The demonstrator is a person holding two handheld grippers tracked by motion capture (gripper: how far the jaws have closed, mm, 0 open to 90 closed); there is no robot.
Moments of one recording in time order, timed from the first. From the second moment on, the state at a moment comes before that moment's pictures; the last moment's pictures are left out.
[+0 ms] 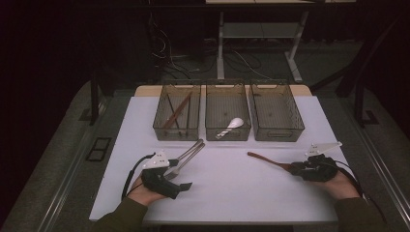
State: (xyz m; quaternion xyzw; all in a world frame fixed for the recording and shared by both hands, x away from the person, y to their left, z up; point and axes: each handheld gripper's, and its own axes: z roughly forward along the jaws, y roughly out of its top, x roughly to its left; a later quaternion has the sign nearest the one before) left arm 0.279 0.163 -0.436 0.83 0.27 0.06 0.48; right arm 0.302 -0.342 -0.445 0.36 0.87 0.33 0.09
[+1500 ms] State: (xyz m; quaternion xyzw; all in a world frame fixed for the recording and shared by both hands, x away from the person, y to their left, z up) left arm 0.279 0.163 -0.435 0.83 0.26 0.05 0.48; right arm 0.301 -0.352 -0.419 0.38 0.82 0.41 0.10
